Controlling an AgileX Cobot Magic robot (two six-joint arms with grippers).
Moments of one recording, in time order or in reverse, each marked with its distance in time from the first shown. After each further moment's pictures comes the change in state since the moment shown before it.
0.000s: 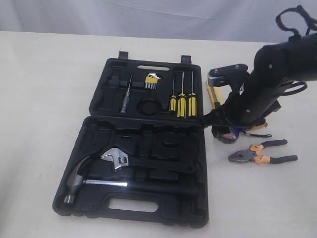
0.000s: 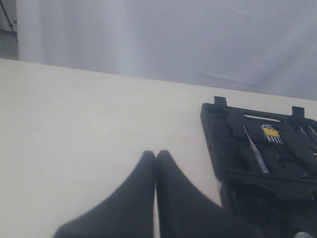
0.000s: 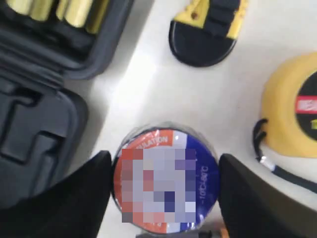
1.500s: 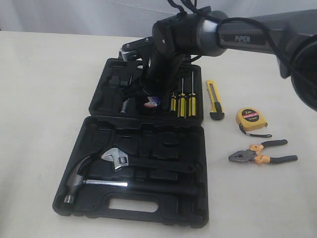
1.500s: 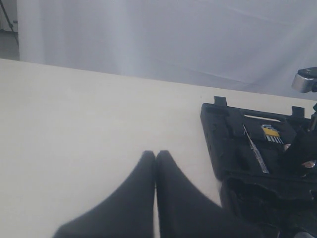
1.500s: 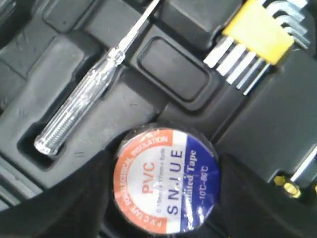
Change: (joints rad) left arm 0.000 0.000 0.000 0.000 0.000 0.000; right arm 0.262 0.429 -0.701 0.000 0.154 0.026
